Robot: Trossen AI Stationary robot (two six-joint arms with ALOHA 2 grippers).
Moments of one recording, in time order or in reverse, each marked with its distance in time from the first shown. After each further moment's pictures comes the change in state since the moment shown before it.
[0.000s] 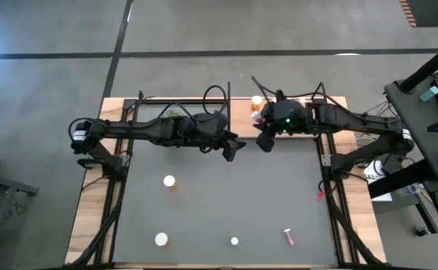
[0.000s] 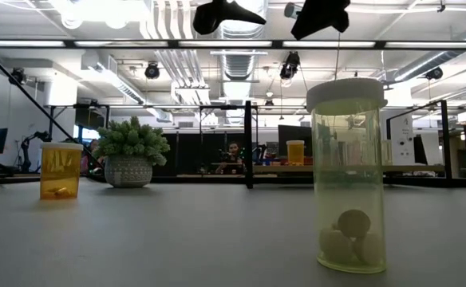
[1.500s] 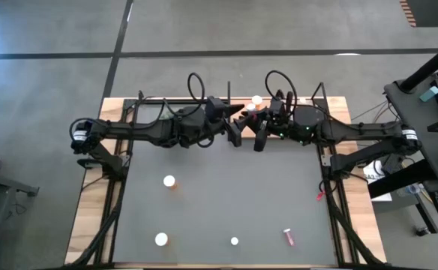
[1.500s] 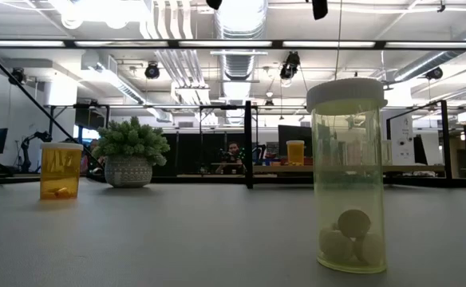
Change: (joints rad) left arm 0.001 0.000 -0.032 0.495 -0.295 0.364; right arm 0.071 -0.102 -0.307 0.888 0.035 0.002
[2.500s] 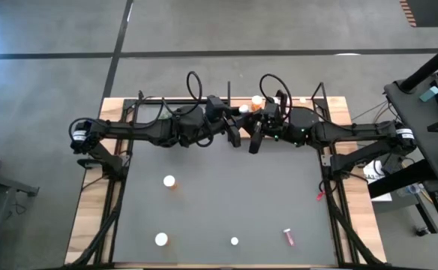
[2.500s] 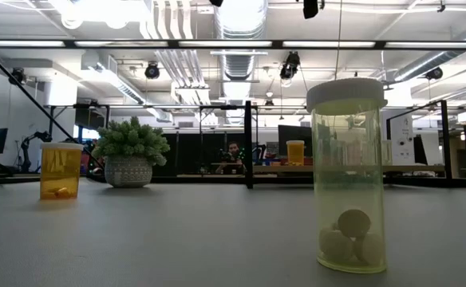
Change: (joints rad) left arm 0.000 0.000 0.001 0.025 0.039 0.003; right arm 0.000 0.055 -0.005 0.109 -0.010 -0.061
